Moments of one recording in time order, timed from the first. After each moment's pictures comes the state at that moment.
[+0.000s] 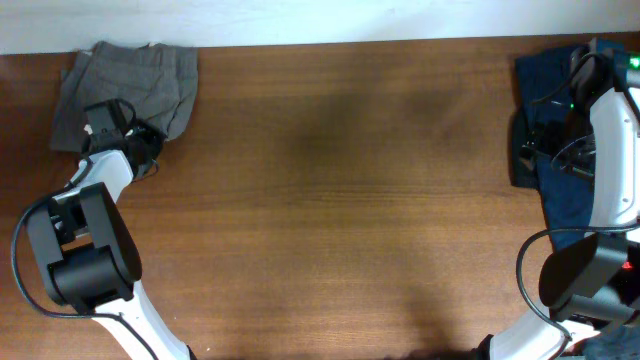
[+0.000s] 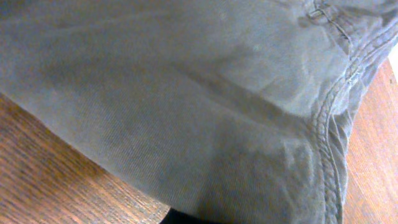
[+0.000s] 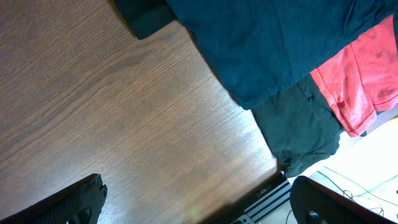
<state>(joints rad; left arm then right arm) 0.29 2.11 1.34 -0.14 0.15 -0.69 -0.29 1.88 1.91 -1.63 0.24 0.33</state>
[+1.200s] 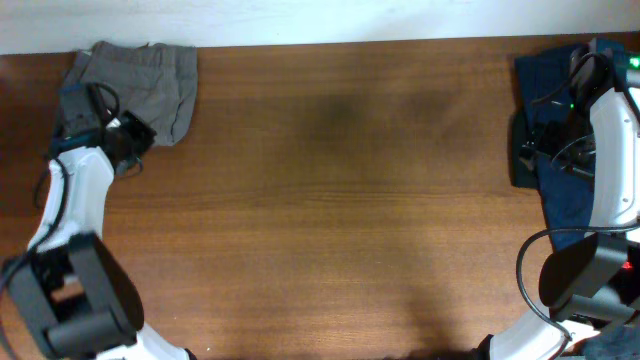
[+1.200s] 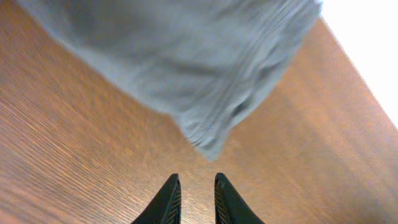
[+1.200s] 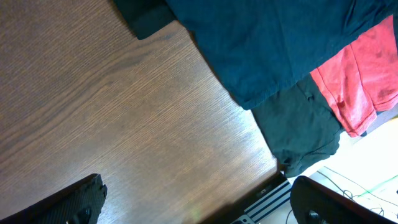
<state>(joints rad) 0.29 1.83 1.39 -0.52 0.14 -0.54 -0.29 1.88 1.91 -1.63 0.24 0.33</state>
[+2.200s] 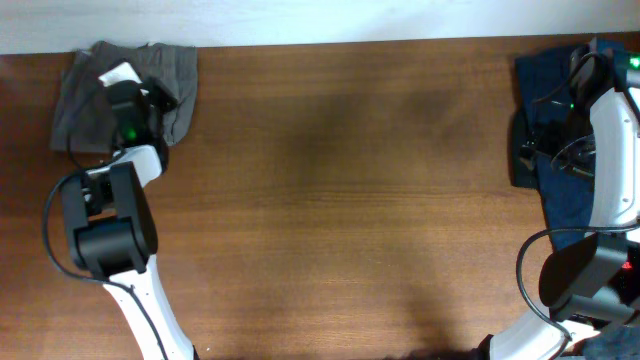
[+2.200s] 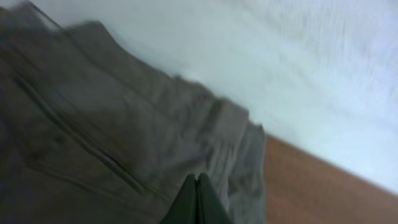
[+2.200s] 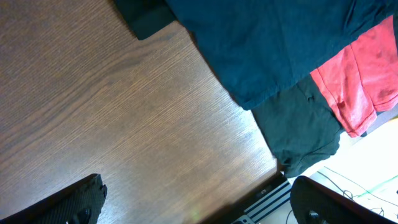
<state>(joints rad) 0.18 2.31 1.41 0.57 0.04 -0.33 -0.29 1.88 1.91 -1.63 0.24 0.33</state>
